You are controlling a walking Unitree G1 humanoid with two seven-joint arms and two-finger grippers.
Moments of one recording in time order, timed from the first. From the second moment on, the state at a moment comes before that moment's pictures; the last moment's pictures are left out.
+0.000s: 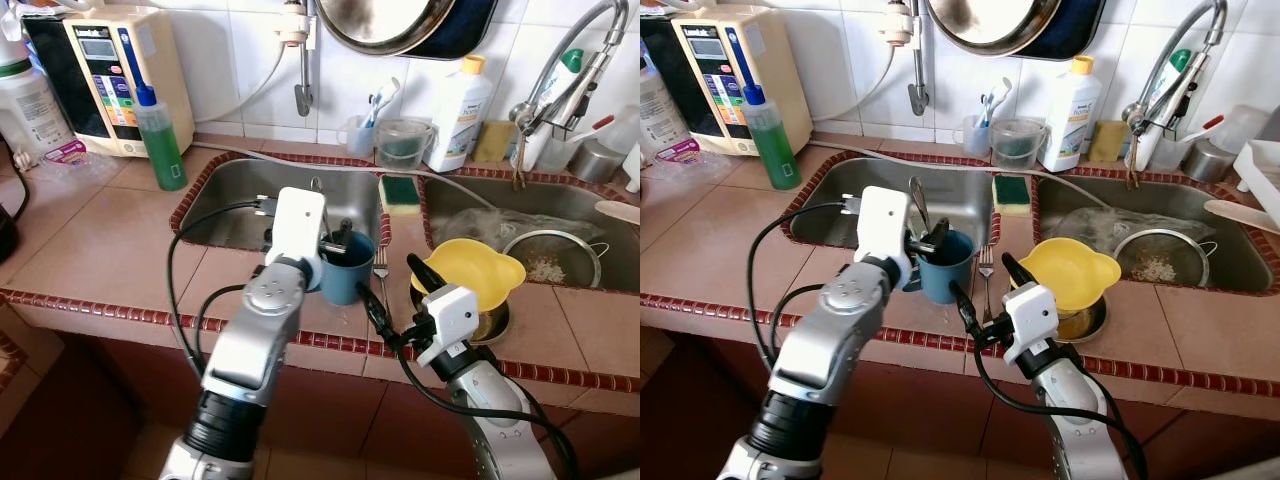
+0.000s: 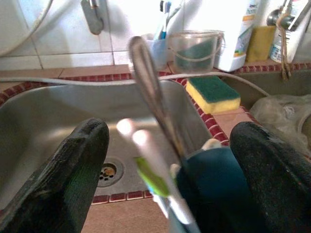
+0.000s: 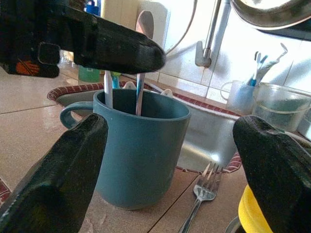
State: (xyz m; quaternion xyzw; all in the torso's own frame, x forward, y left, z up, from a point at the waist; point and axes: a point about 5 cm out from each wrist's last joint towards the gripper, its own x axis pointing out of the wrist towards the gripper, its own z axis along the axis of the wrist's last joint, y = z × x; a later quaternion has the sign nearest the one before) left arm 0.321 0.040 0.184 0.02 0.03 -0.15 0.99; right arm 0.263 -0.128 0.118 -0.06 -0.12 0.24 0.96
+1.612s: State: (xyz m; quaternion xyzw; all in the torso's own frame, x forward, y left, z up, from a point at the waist) left arm 0.321 0.038 0.186 0.02 0.02 -0.16 0.99; right arm 0.262 -0.127 0.116 -0.06 -0.11 0.24 0.96
